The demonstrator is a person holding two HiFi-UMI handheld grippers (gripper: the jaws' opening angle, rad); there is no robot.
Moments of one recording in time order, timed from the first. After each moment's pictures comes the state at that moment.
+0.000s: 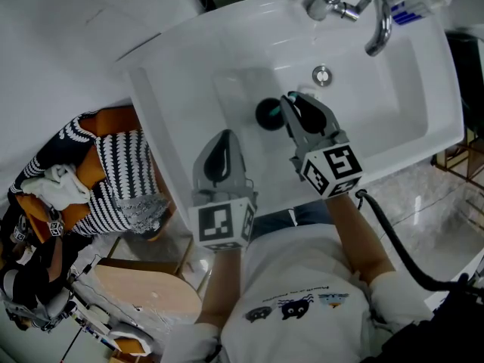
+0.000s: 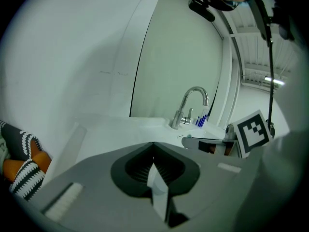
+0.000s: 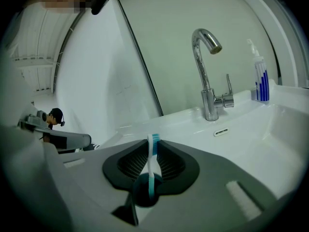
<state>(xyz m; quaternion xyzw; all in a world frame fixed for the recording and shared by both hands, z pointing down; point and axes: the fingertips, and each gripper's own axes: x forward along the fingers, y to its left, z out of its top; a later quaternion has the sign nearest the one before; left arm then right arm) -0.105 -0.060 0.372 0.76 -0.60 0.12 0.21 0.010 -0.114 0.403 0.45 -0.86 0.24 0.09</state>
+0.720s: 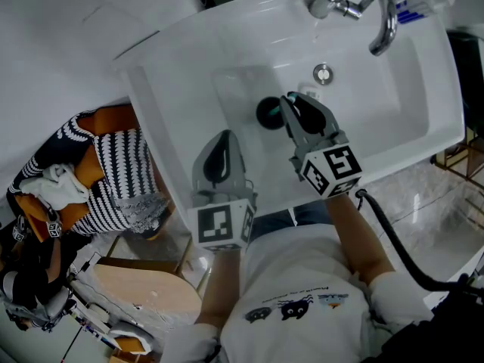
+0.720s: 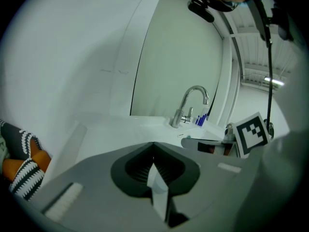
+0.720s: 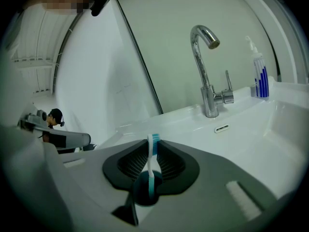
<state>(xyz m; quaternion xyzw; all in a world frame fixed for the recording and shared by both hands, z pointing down) -0.108 -0.057 0.375 0.76 -0.60 0.12 0.22 0.007 -0.111 0.410 0.45 -0.85 0.24 0.08</state>
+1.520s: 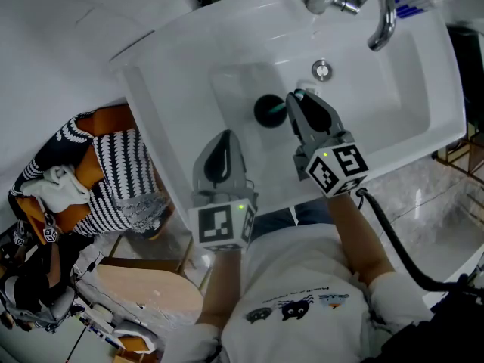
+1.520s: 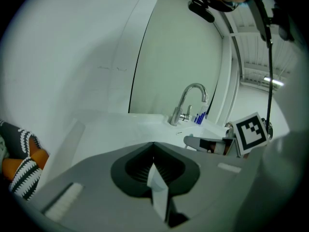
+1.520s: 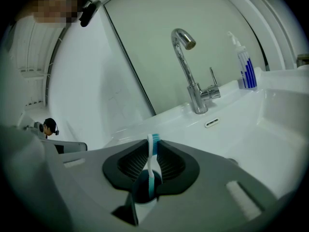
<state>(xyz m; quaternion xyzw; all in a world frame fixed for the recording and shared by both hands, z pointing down) -0.103 -0.056 0.383 0.77 -0.59 0.13 0.22 0.028 -0.113 0.416 0.48 -0.83 0.28 0.04</state>
